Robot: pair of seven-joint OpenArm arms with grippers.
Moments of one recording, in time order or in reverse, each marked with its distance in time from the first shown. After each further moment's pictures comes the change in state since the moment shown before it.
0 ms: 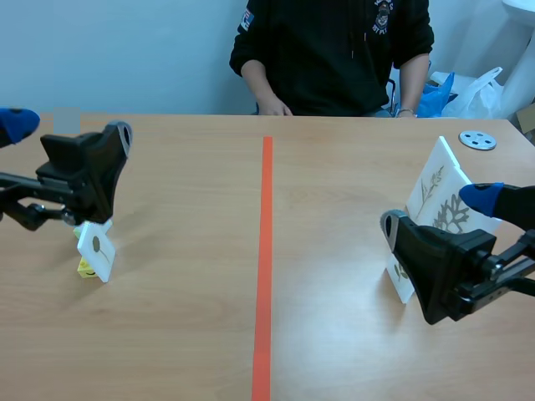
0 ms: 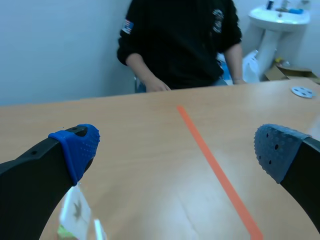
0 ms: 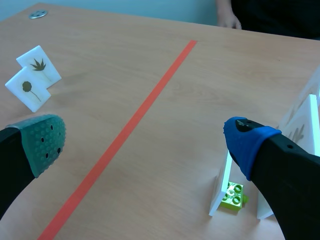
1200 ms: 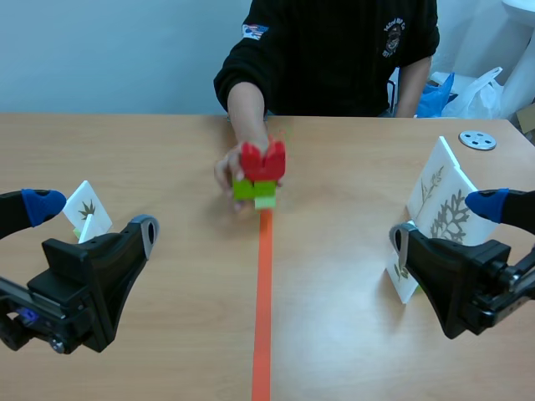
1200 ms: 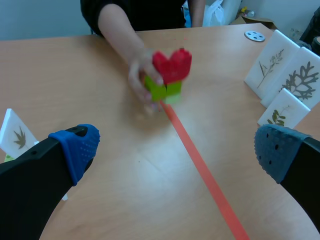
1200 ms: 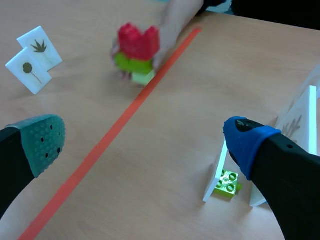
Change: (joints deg) left arm 16.1 1.1 0.0 7.5 1.5 -3.8 1.9; right arm -0.4 1.0 2.8 0.0 0.9 4.1 -3.6
